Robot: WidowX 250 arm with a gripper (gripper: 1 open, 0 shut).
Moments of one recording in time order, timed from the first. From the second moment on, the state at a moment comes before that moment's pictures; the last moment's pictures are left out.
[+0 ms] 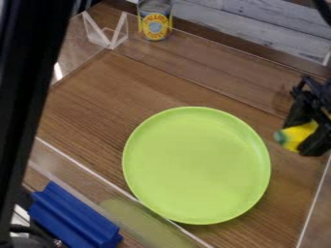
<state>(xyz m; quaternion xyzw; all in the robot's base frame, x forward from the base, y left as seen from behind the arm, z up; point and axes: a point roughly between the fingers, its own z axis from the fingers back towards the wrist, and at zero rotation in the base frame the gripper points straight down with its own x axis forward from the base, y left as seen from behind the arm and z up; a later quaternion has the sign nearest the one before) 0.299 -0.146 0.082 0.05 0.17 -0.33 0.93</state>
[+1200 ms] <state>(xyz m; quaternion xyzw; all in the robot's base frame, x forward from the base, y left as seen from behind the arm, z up) 0.175 -0.046 0.176 0.06 0.14 -0.20 0.97</state>
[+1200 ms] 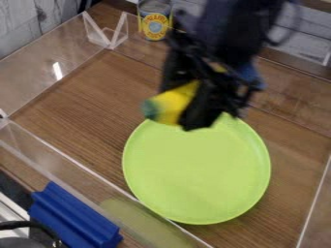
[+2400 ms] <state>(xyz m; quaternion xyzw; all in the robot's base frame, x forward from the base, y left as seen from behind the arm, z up) 0.173 -0.052 0.130 0.05 0.12 -0.12 0.98</state>
